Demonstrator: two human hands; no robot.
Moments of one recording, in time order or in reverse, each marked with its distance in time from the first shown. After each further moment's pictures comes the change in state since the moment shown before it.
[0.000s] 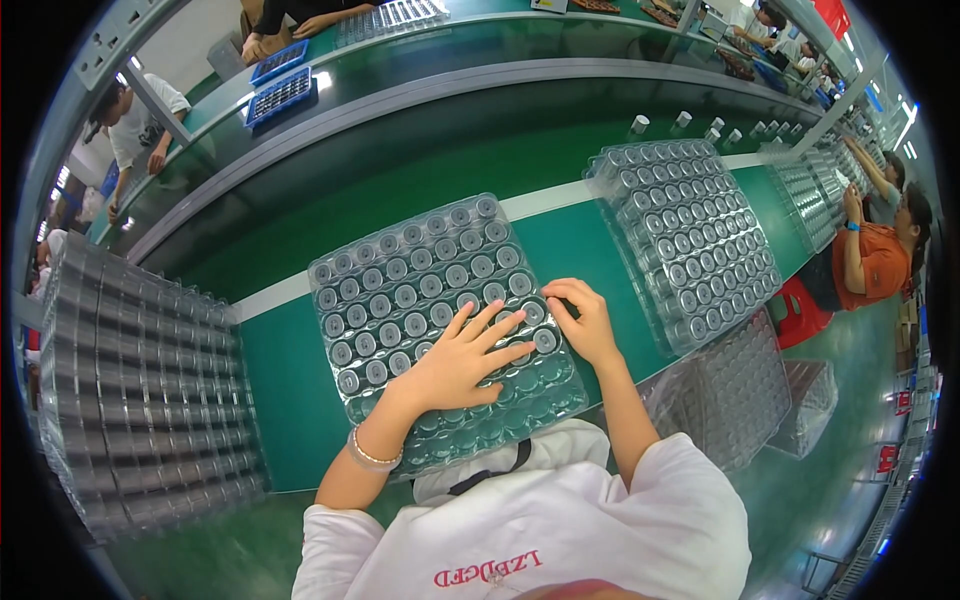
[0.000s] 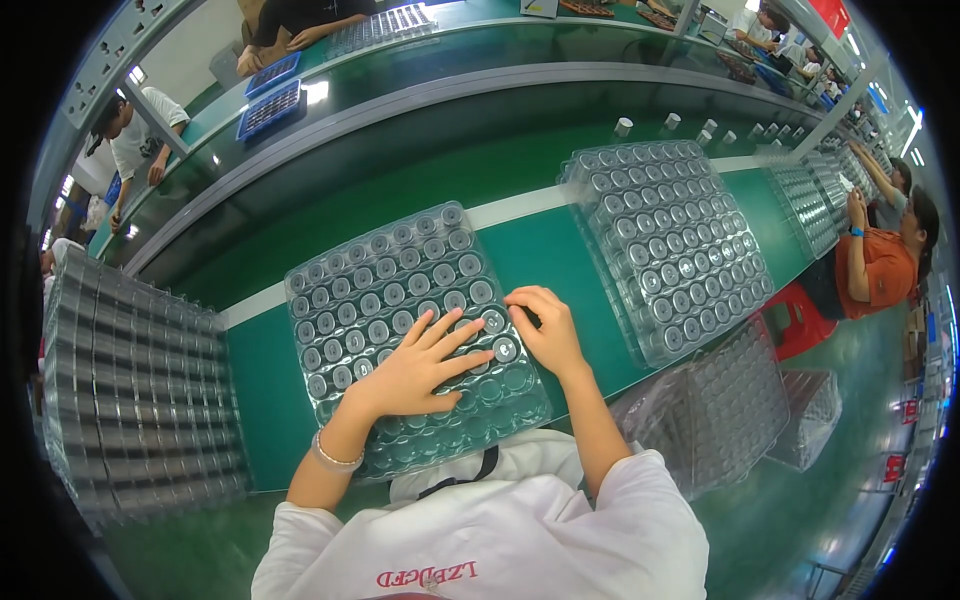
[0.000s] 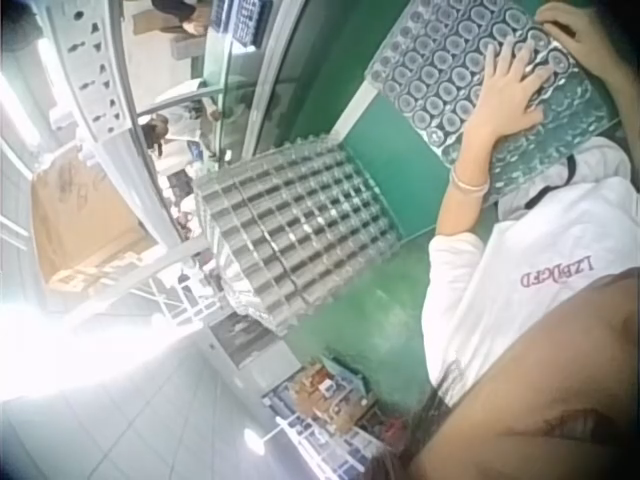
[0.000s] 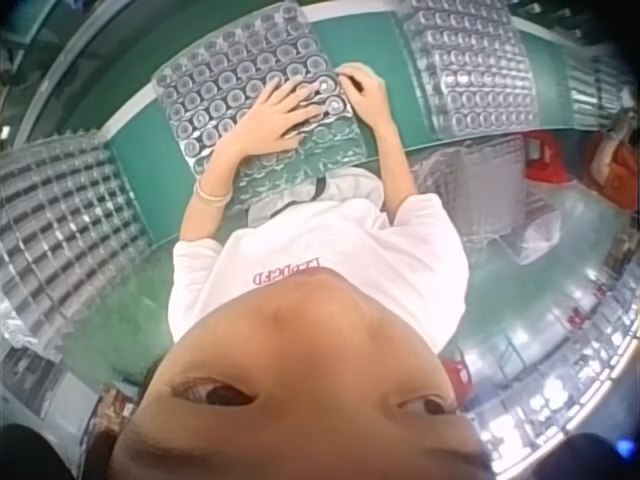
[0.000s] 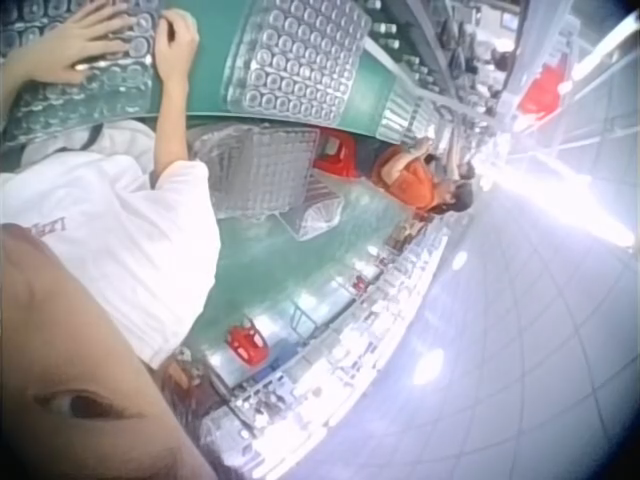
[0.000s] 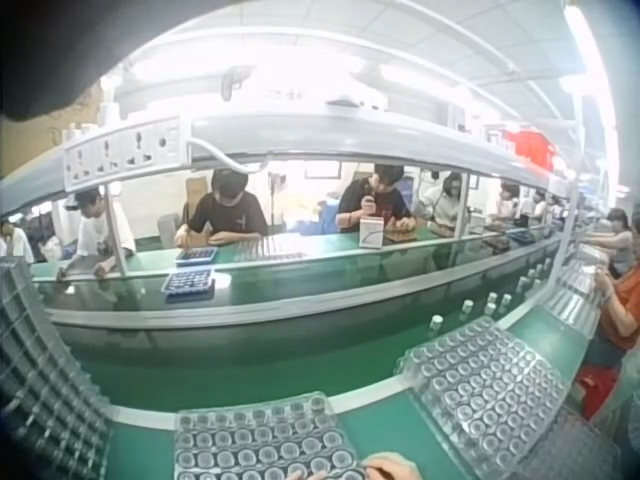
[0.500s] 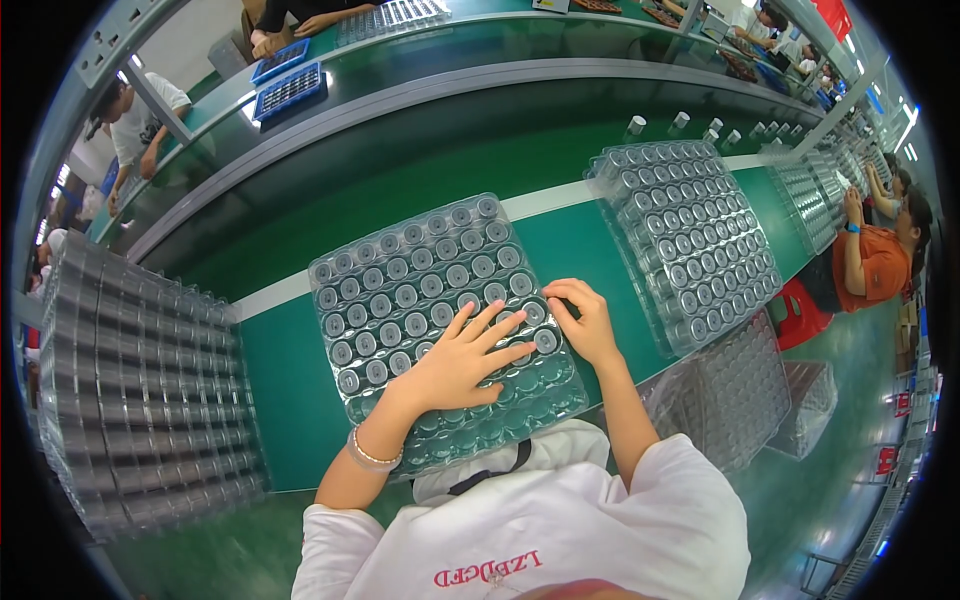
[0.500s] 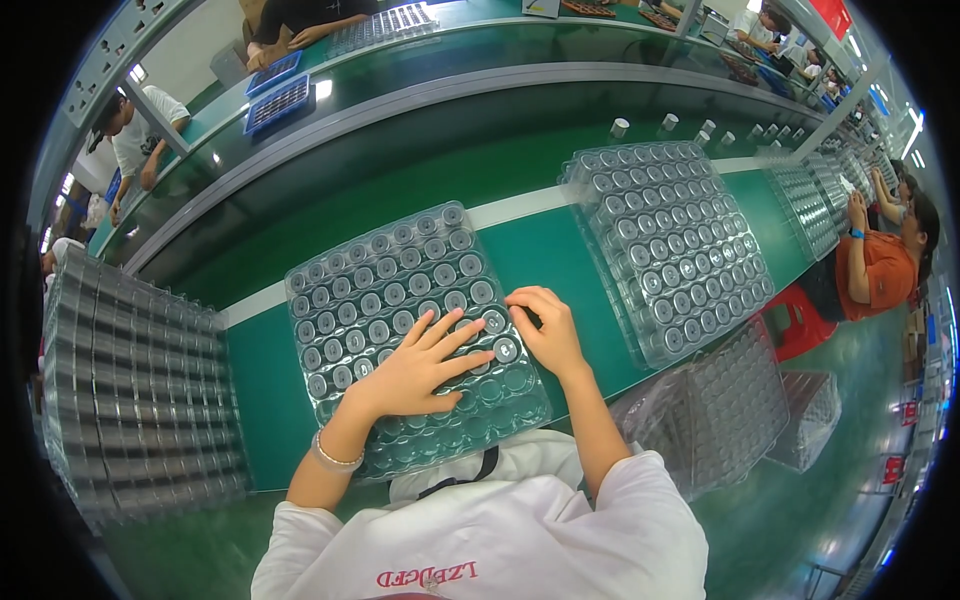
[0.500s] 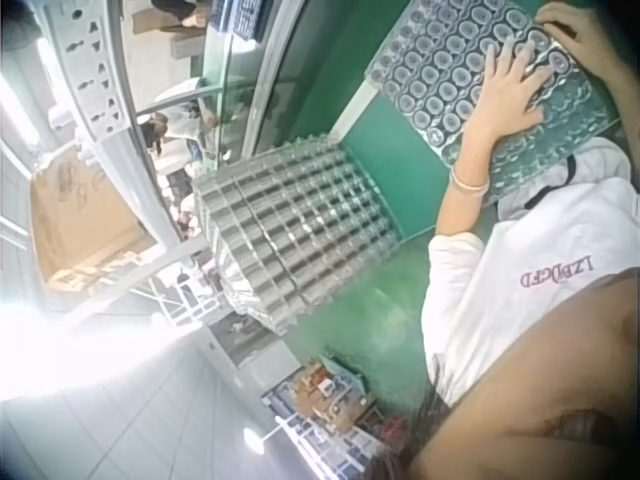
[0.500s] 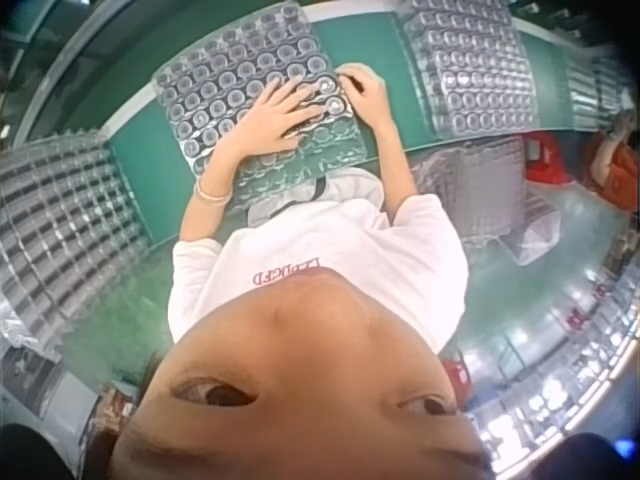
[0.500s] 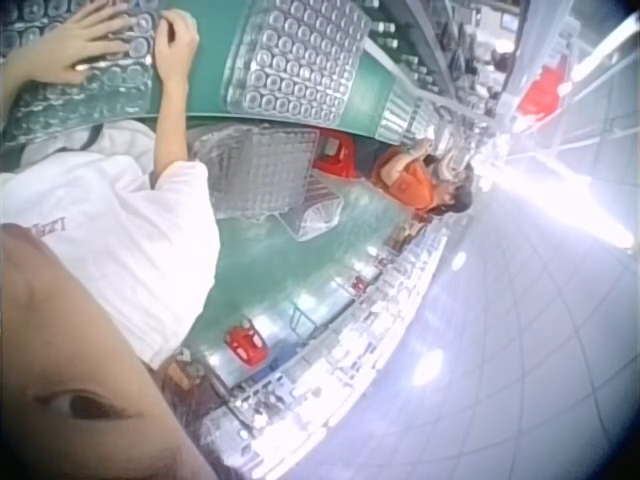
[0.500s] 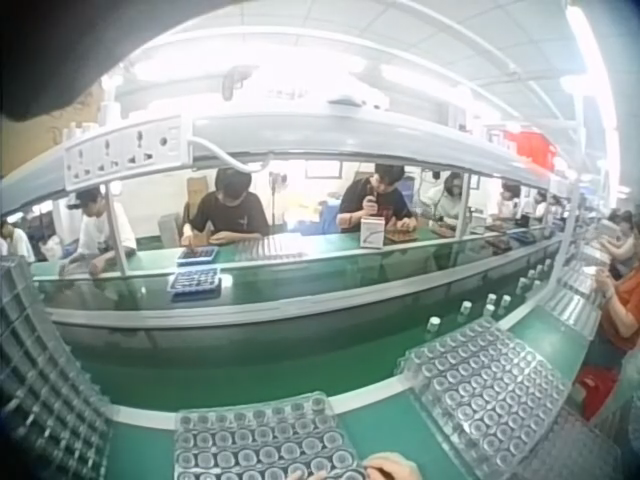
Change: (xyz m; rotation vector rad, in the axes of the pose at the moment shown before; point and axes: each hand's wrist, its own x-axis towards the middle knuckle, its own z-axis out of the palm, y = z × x) left_hand 0.000 -0.001 0.000 -0.002 -0.005 0.003; right_hand 0.001 0.000 0.000 0.002 -0.006 0.009
